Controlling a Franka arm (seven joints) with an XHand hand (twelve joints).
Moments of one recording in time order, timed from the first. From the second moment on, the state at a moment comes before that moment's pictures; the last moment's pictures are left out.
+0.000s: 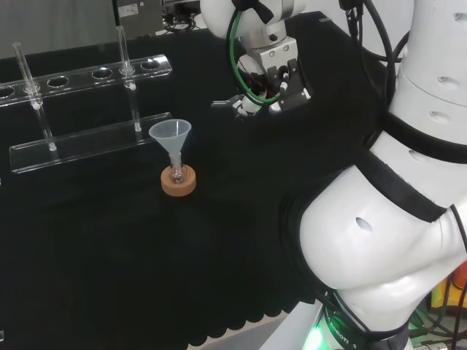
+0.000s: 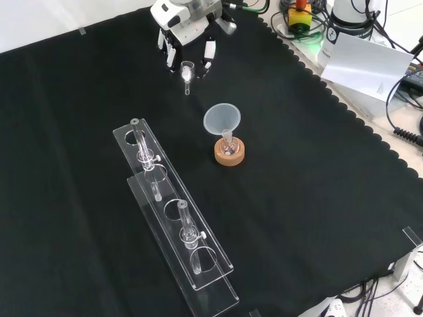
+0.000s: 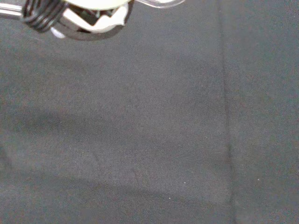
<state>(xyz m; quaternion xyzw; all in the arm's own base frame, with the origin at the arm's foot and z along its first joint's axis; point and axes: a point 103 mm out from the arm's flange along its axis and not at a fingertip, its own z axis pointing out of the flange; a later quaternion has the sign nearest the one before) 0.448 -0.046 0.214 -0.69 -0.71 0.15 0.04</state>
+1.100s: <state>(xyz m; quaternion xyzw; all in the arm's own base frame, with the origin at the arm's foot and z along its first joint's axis) 0.425 -0.006 0.263 -0.65 -0.73 0.20 0.04</state>
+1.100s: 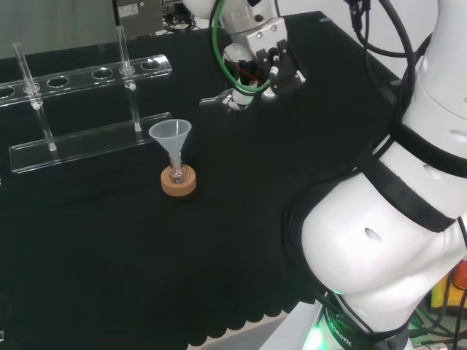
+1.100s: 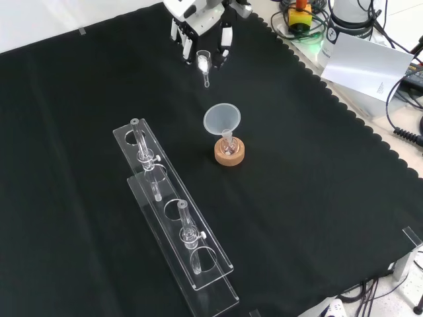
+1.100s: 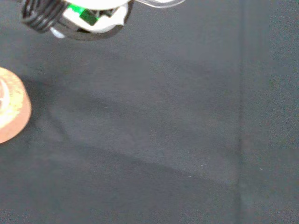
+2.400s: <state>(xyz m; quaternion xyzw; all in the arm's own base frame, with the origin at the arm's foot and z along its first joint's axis) 0.437 0.029 0.256 -0.61 -0.75 0.27 0.03</state>
